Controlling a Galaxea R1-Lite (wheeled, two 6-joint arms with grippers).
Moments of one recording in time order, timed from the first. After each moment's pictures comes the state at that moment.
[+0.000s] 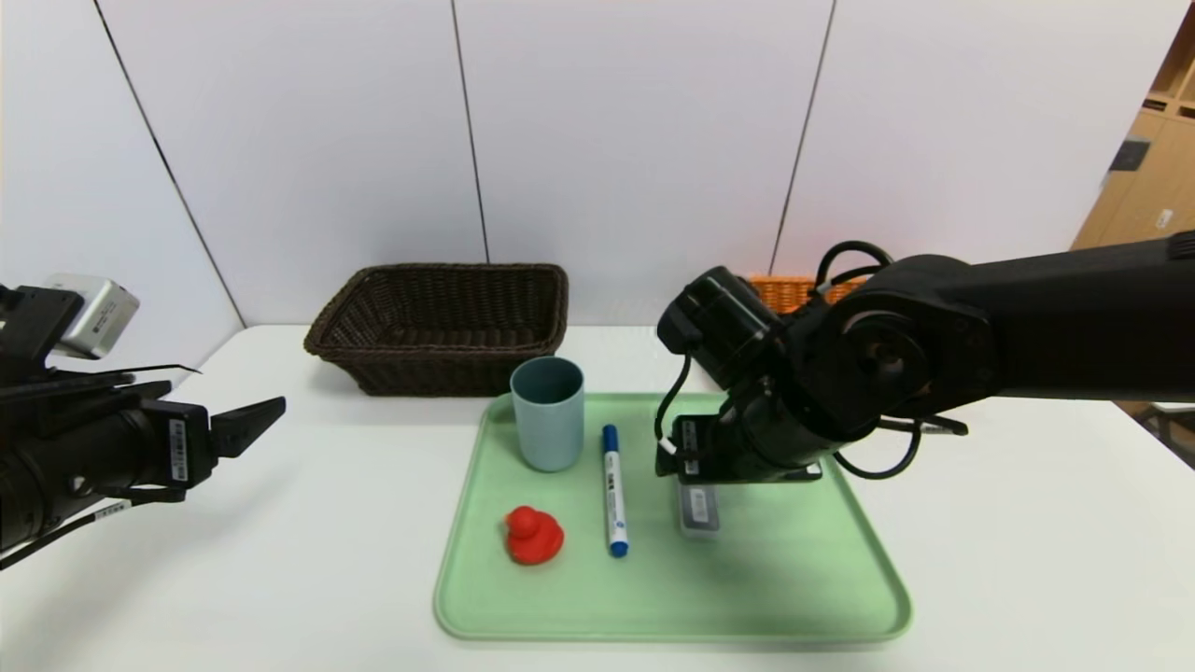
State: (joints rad) left arm 0.00 1.25 -0.52 -0.42 -0.02 0.08; right arm 0.72 1.99 -1.50 0.60 -0.26 0.58
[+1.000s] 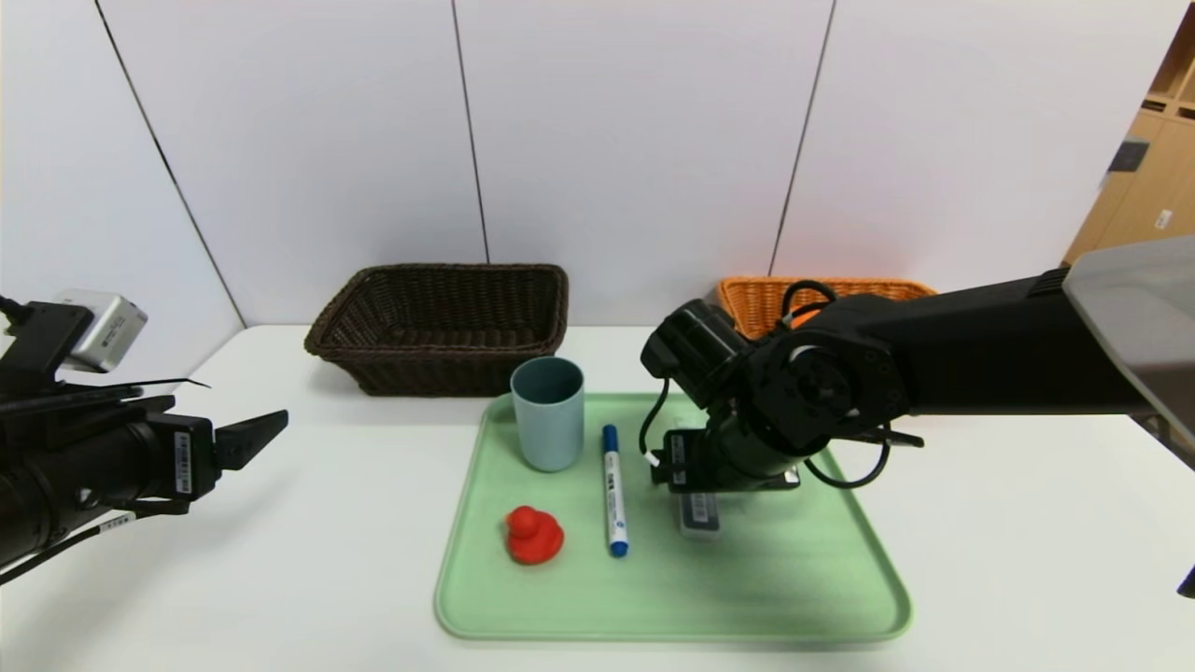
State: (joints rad) left arm 0.00 1.26 -0.50 -0.43 -0.02 0.07; right arm 0.69 2.08 -1.49 0.54 -0.27 0.58
